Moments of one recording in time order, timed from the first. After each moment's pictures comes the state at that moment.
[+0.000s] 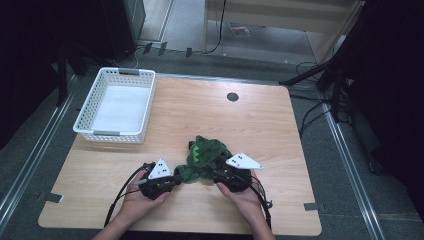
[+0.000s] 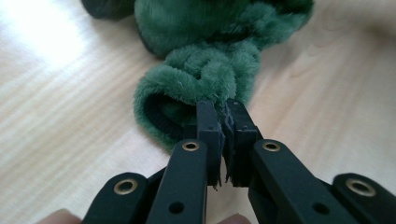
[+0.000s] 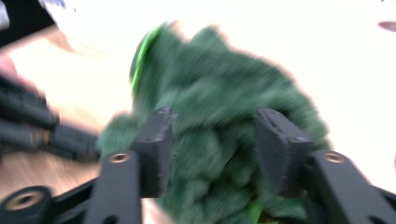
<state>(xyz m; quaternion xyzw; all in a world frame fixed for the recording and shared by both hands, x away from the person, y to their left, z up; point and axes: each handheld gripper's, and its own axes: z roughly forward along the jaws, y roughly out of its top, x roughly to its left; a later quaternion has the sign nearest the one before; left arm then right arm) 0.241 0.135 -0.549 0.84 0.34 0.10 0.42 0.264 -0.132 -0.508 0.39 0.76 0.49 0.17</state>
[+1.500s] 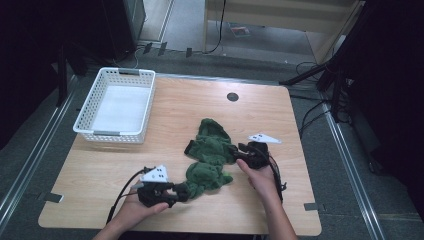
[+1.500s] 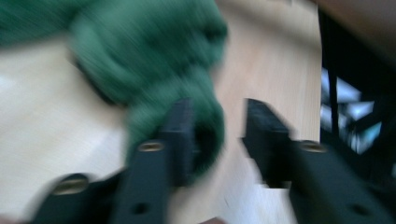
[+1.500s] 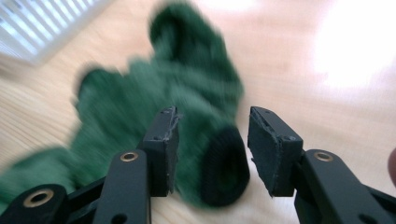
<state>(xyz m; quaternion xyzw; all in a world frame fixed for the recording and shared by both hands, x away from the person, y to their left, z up) 0.239 0.144 -0.531 0.81 0.30 -0.02 0.50 0.334 -0.184 -0.508 0.49 0.74 0.44 0.13</state>
